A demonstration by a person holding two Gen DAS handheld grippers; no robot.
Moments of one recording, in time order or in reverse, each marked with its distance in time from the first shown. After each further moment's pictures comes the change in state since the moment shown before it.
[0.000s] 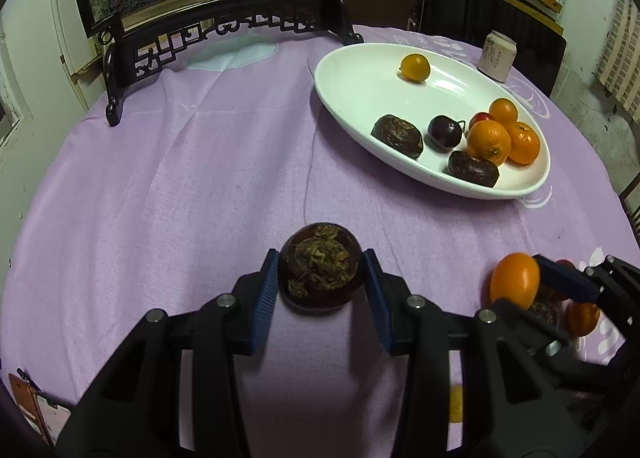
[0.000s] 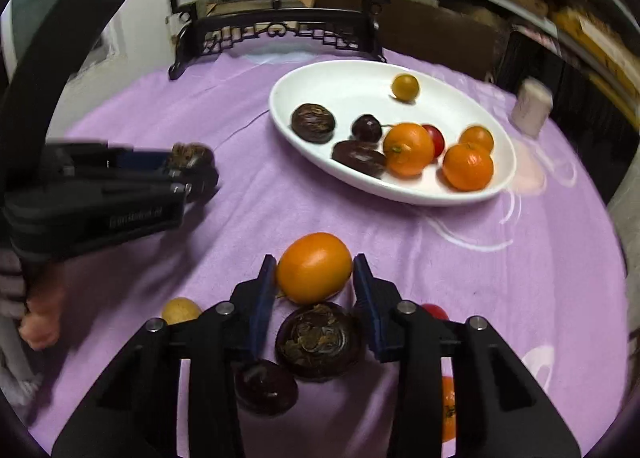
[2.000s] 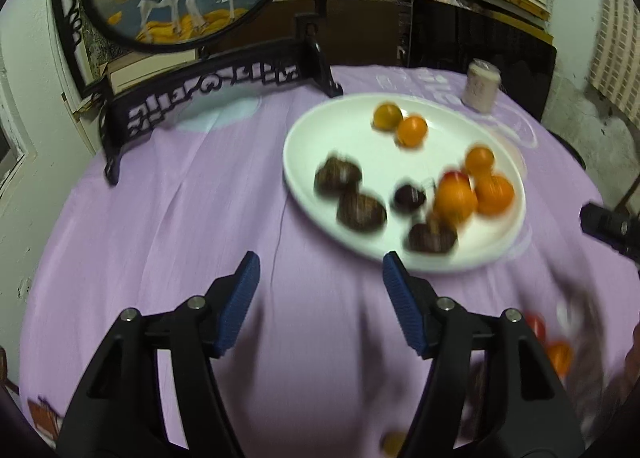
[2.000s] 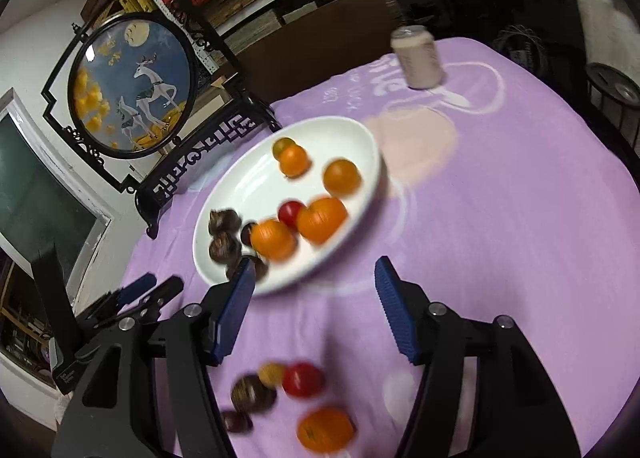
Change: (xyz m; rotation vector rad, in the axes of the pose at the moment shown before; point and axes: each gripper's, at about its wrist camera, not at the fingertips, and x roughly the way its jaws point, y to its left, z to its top) left arm -0.028 -0.032 0.027 0.050 -0.105 0.018; right arm -0.049 -0.148 0.007 0.558 -0.126 0.160
